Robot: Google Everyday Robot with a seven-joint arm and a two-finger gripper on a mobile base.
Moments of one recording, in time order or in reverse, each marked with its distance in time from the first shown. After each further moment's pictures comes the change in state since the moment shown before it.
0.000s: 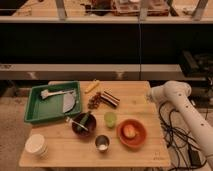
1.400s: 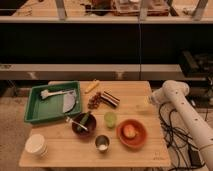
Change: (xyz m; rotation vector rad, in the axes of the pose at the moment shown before) arm -0.074 0.045 0.035 -0.005 -0.252 0.149
